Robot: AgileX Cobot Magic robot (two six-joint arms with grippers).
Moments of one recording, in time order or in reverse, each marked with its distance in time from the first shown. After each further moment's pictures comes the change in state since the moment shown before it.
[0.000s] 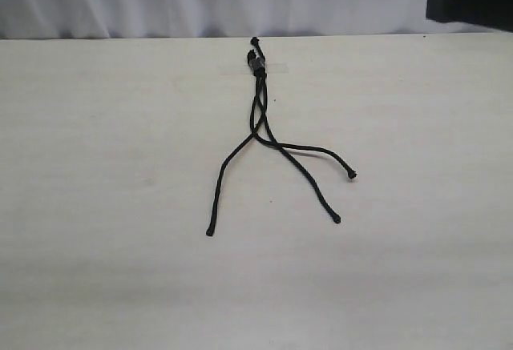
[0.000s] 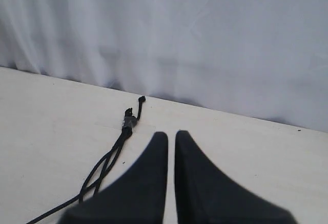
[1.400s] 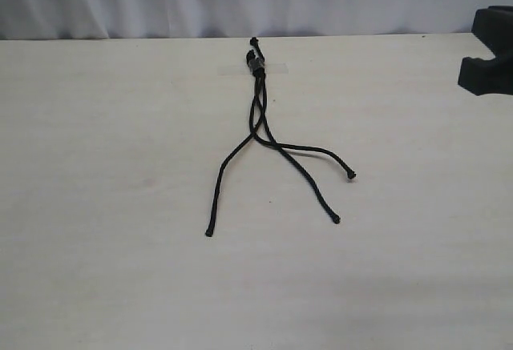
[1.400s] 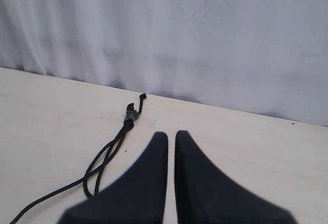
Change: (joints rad) left arm 0.169 -0.887 0.433 0.061 0.217 0.022; right arm 0.000 -0.195 0.215 0.000 -0.081 0.007
